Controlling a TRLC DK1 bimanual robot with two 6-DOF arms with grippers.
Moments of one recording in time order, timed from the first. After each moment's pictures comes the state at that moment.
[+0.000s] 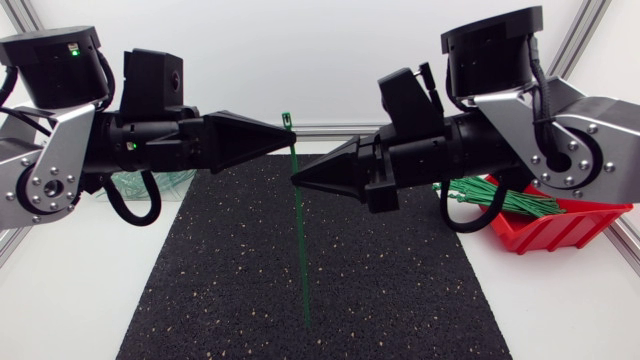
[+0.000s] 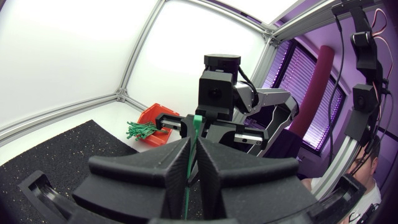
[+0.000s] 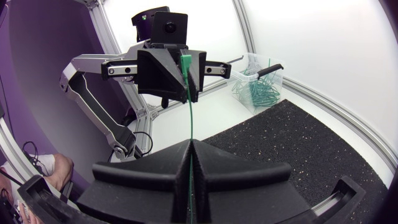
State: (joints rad) left arm -0.35 1.32 0.84 0.35 1.13 -0.32; right arm 0.56 1.35 0.96 -0.10 -0.85 0.00
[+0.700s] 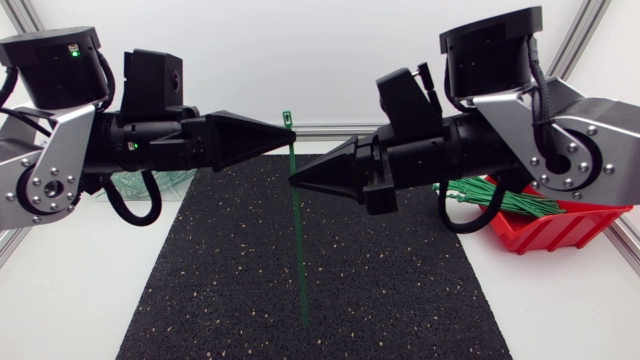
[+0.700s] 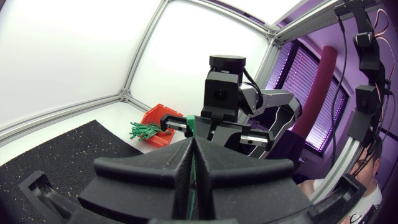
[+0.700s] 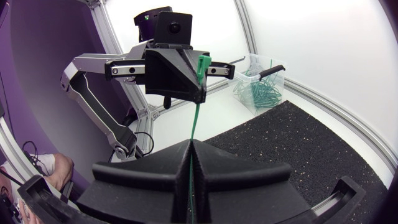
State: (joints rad) left arm -0.35 1.32 0.84 0.35 1.11 -0.32; right arm 0.57 1.35 0.96 -0.09 -0.85 0.00
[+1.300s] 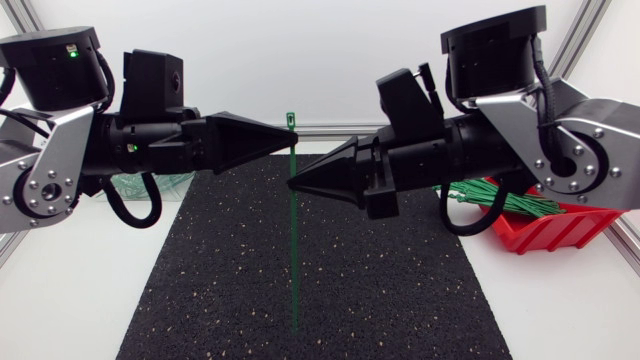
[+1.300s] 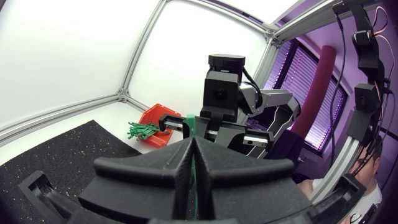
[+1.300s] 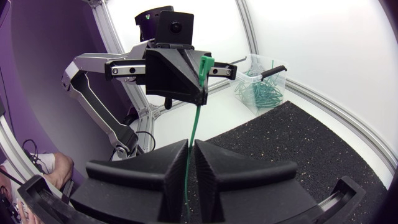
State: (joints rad) left arm -0.36 1.31 0.84 0.35 1.10 -0.32; right arm 0.57 1.33 0.96 -0.10 -0.84 0.00
